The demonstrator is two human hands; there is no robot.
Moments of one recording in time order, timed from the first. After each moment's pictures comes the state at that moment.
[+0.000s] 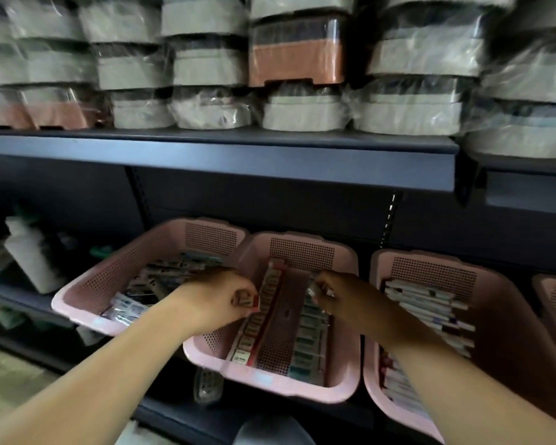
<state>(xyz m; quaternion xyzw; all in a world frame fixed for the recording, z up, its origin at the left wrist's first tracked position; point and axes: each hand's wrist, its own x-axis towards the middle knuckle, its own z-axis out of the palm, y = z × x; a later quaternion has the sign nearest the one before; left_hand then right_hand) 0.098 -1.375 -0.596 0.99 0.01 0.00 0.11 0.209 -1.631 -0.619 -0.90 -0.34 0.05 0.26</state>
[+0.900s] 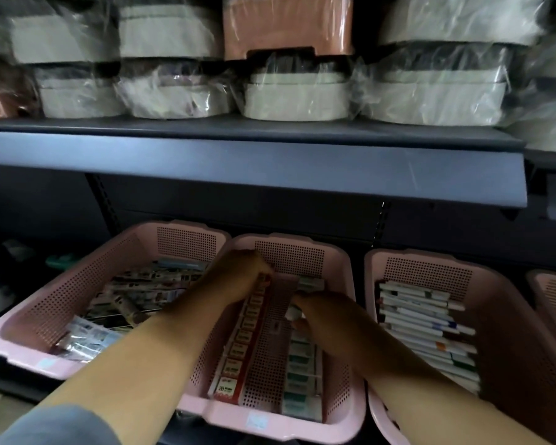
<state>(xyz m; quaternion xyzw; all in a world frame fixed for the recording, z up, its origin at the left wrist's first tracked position) 0.223 -1.383 -0.634 0.88 0.14 -0.01 0.46 0.221 -1.603 -0.657 -0.90 -0.41 -0.02 0.12</state>
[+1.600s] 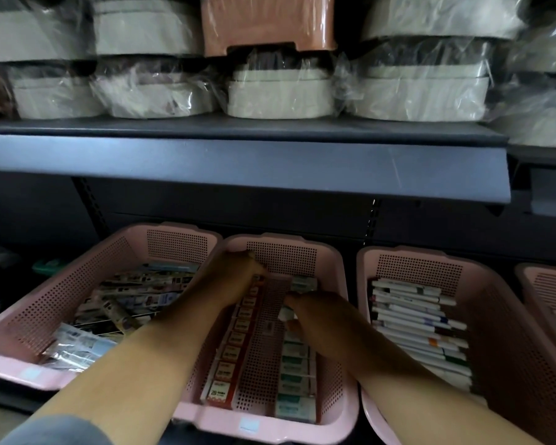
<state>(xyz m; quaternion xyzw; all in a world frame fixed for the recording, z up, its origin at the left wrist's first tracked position) 0.209 -1.396 -0.623 0.86 0.08 0.07 0.50 0.221 -1.601 -0.660 -0.91 -0.40 -0.02 0.12</state>
